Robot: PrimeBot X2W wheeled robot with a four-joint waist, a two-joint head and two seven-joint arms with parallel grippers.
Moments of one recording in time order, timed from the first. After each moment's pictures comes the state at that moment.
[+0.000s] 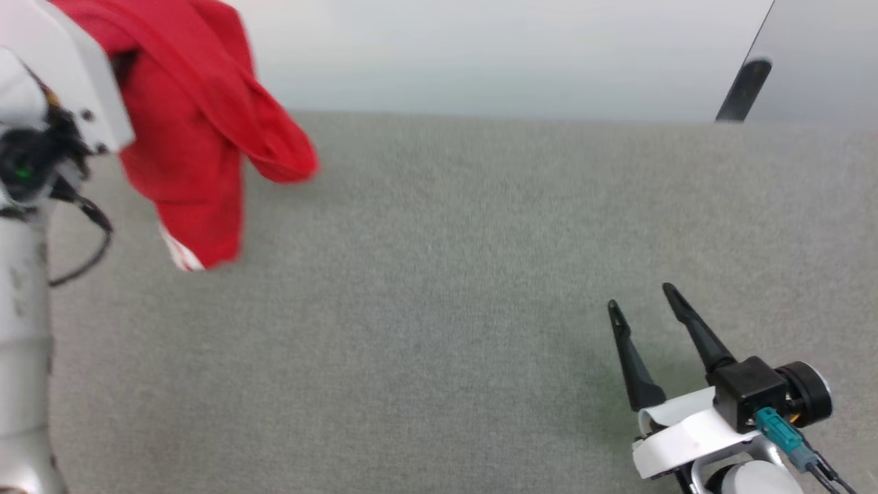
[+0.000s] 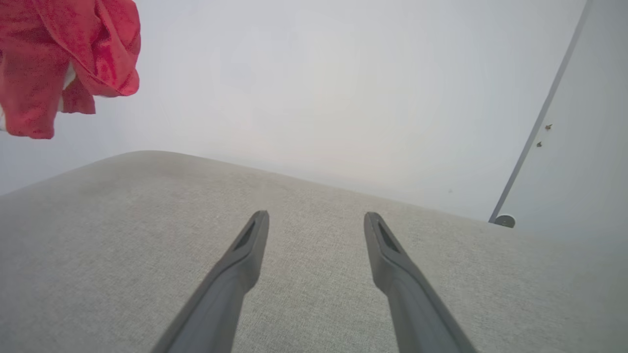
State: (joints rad) left arm -0.97 0.46 -0.06 0.39 -0.54 -0.06 0.83; right arm -0.15 -0.05 0.15 0.14 0.01 0.13 -0.25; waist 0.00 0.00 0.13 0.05
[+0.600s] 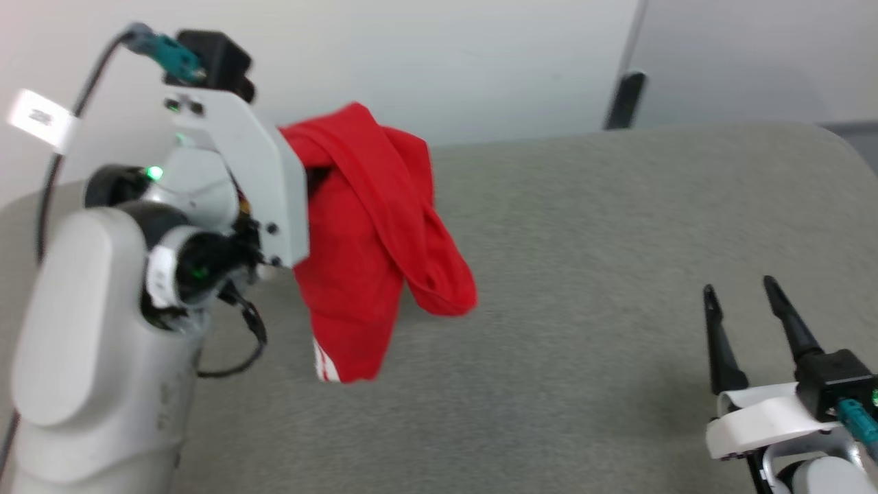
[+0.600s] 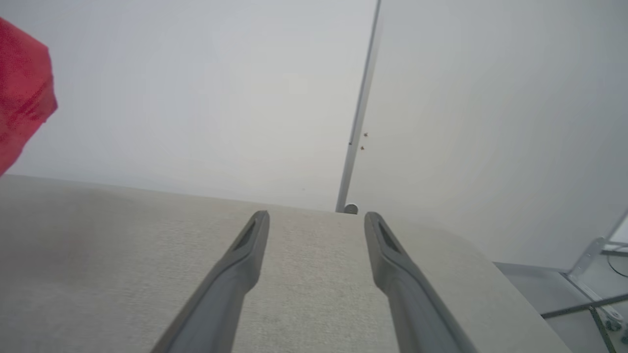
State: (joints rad) left arm -0.74 0.31 -0.20 -0.02 -0.60 0.07 1.09; right arm -0.14 -0.07 -0.05 0.13 -0.04 0.13 -0.24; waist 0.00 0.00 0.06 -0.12
